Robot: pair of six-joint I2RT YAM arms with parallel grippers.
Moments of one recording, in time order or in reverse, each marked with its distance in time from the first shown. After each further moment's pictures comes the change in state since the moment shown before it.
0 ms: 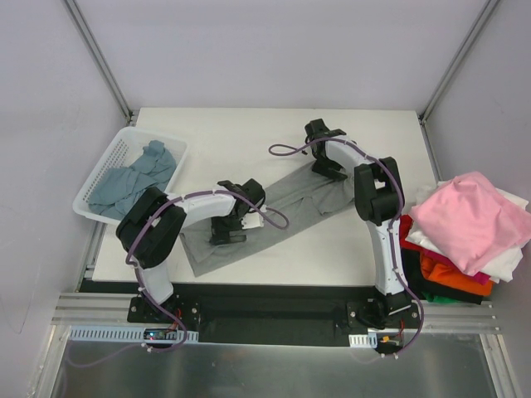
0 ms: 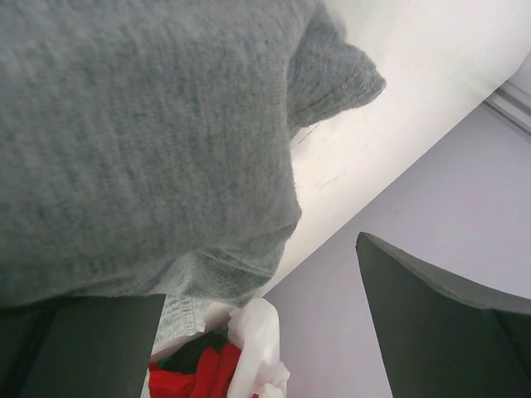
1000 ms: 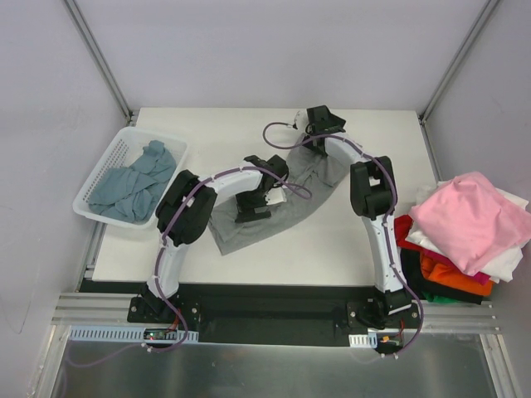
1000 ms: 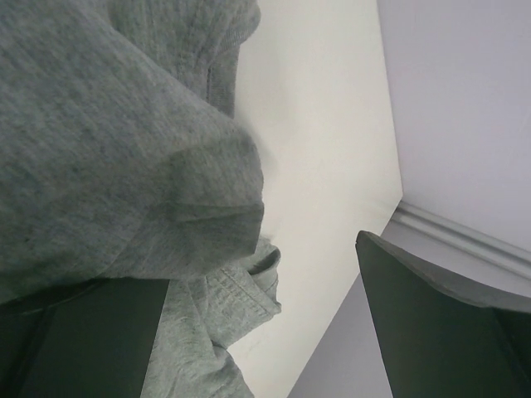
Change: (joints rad) left arm 0.000 0.354 0.518 -0.150 0.072 -0.073; right arm -0.026 0.134 0.177 0.423 -0.152 -0.141
